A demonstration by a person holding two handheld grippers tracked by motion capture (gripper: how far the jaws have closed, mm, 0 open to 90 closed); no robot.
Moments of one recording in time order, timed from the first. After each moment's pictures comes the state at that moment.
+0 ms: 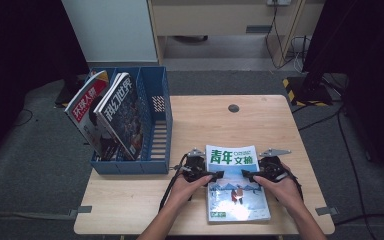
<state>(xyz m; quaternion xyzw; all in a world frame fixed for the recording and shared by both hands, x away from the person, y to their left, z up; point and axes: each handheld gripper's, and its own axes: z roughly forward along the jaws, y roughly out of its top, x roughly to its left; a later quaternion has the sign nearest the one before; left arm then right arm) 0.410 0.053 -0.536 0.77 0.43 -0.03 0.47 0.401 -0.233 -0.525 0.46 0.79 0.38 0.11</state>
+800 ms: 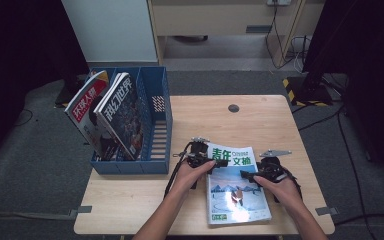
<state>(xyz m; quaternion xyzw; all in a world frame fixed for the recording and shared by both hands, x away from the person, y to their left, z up) 0.447 0.040 -0.516 0.77 0.43 -0.09 0.46 0.400 -0.233 -0.528 0.47 0.79 0.40 0.07</state>
